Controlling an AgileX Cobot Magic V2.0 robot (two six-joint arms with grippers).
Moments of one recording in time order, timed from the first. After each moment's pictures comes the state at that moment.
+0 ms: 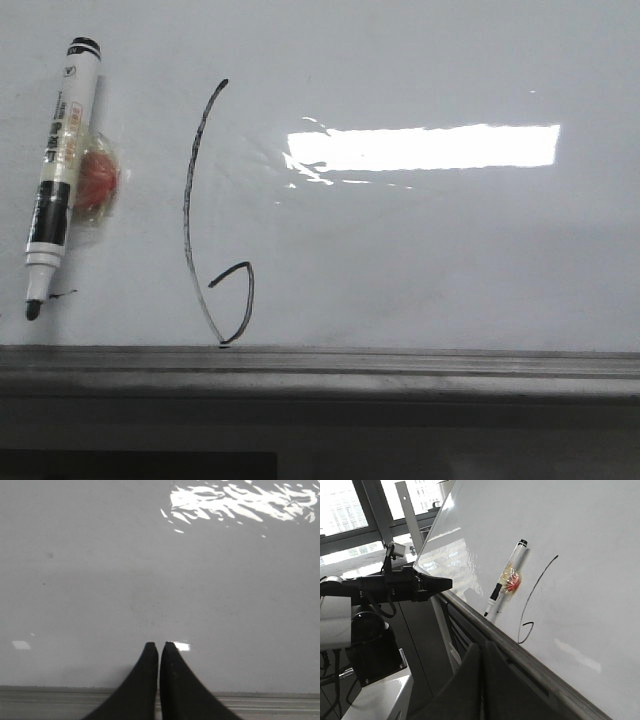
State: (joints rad) left arm -0.03 -0.01 0.00 -0.05 0.33 -0.01; right arm 0.88 -0.01 -0.19 0.37 0.27 -0.23
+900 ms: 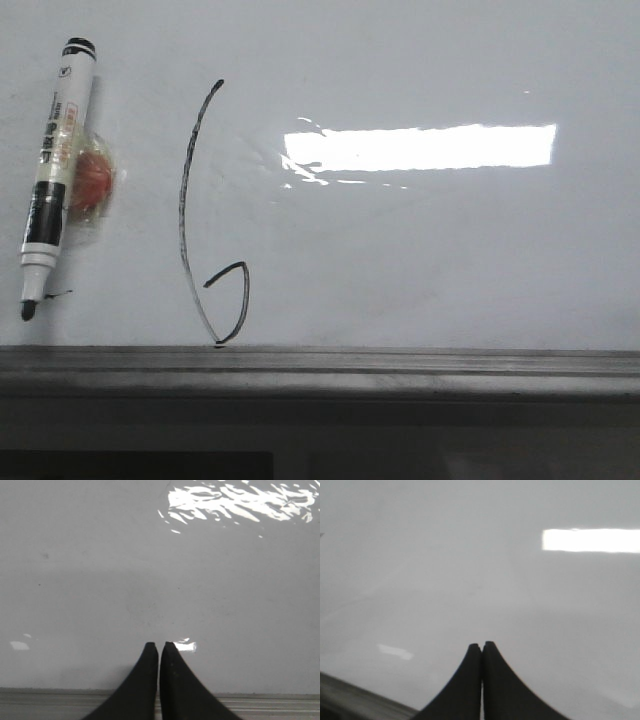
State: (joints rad) left arm -0.03 -0.01 0.00 -0.05 0.33 -0.01; right arm 0.25 -0.01 -0.02 0.02 0.17 -0.02
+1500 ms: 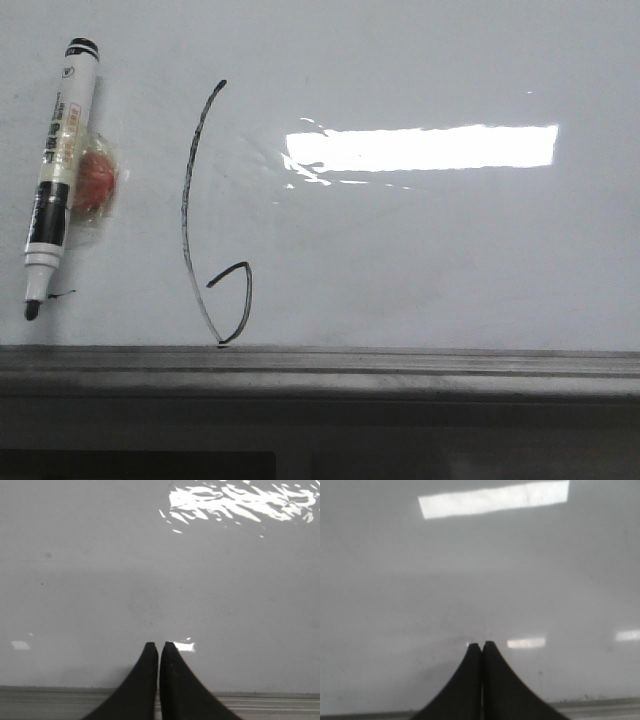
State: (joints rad) left arm -0.02 -0.01 0.00 -0.05 0.33 -0.01; right arm -0.11 -0.01 0.02 -0.10 0.30 0.12
